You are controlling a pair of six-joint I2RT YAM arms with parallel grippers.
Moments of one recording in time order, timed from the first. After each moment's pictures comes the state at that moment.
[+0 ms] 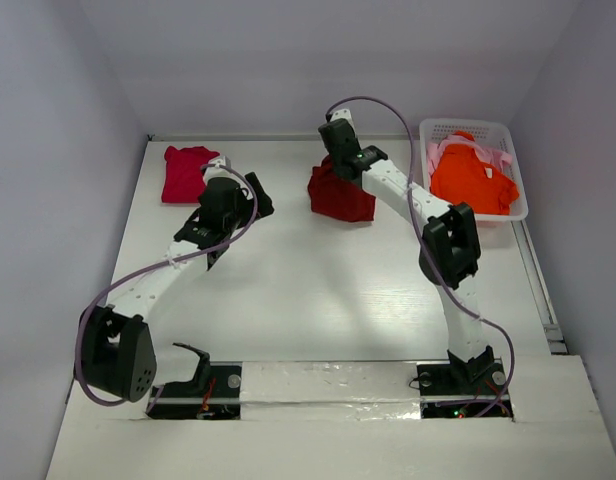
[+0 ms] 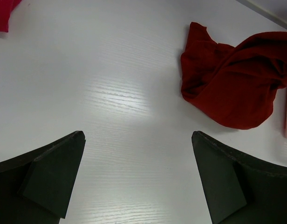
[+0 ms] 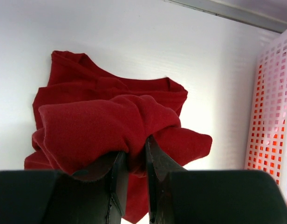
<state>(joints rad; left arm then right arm) -0.35 1.27 0.88 -0.12 -0.17 -0.60 0.58 2.19 2.02 -0.53 0.59 0.10</state>
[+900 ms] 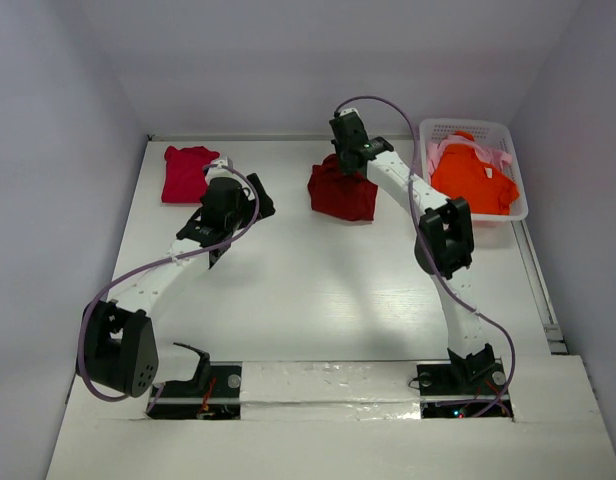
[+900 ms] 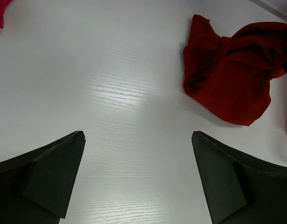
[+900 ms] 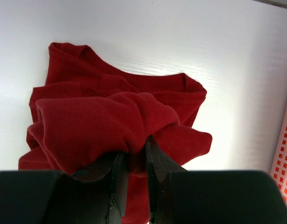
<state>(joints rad) -0.35 1.29 0.88 -0.11 -0.17 -0.60 0.50 2.31 2.18 -0.64 0.41 0.13</state>
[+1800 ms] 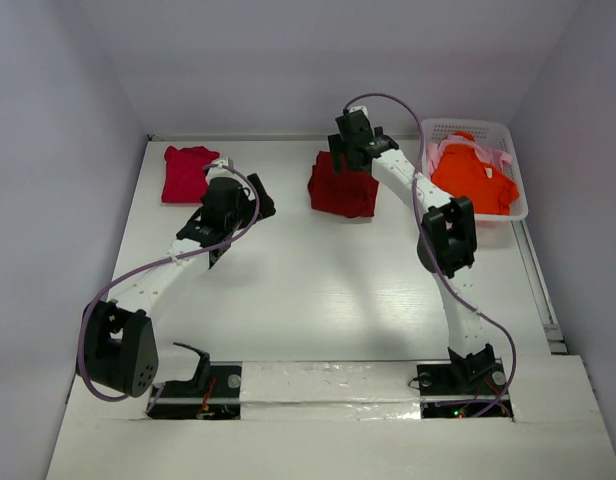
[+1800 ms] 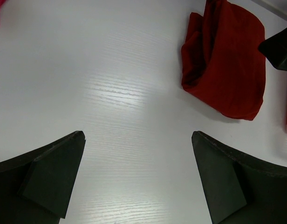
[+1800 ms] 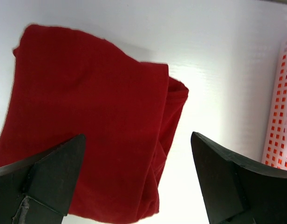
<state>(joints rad) -0.35 1.29 0.88 -0.11 -0.15 -0.60 0.47 2.31 2.18 -0.64 0.45 0.16</state>
